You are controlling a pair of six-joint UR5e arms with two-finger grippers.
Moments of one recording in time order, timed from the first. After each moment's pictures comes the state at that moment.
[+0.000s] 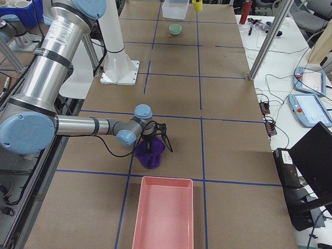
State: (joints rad) left arm -1.20 -1.83 -2.11 -1.40 -2.06 -0.59; right arm 0.67 -2.00 1.82 -0.75 1.94 0.96
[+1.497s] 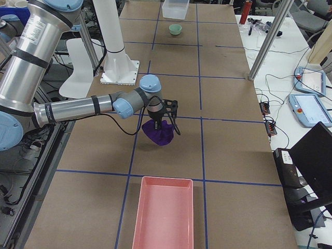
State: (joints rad) left arm -1.67 -1.65 -1.73 -1.38 -2.12 0.34; right arm 1.13 -1.97 2.18 -1.26 2.22 0.68
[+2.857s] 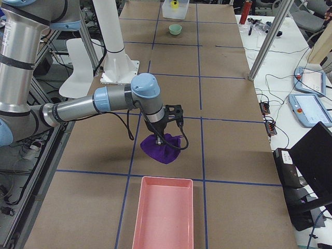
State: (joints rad) left arm -1.53 -1.36 -1.38 -2.05 -2.40 0.18; right arm 1.65 -1.89 2.16 -1.69 2.30 -0.10
